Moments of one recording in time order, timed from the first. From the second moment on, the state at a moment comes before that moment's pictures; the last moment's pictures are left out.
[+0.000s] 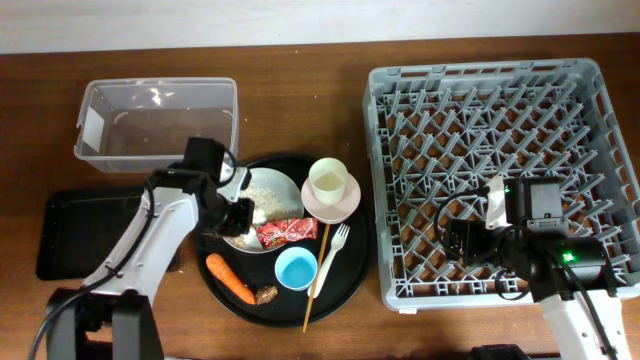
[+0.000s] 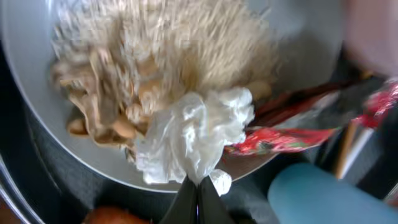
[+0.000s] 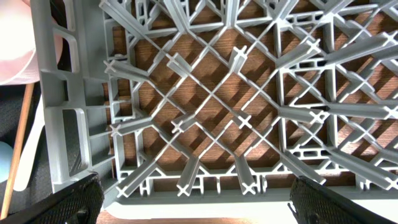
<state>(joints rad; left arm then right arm) -0.14 1.60 1.04 -0.89 0.24 -0.02 0.03 0.99 0.94 -1.11 -0.07 0.13</state>
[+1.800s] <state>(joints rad) -0.38 1.75 1.15 -0.85 0.23 0.11 0.03 0.99 0.94 -1.12 -0.07 0.13</state>
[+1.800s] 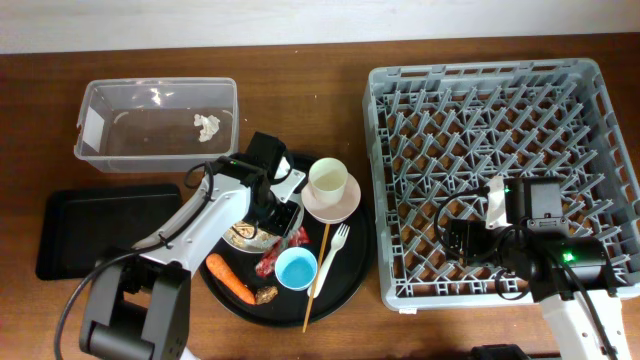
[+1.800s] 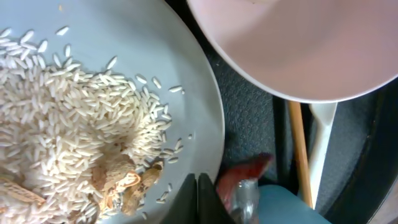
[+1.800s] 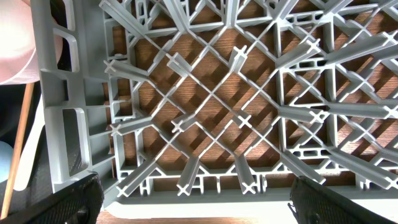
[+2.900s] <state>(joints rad) -0.38 1.75 1.14 -1.09 0.24 0.11 0.03 0.99 0.94 -1.12 -0.07 0.13</state>
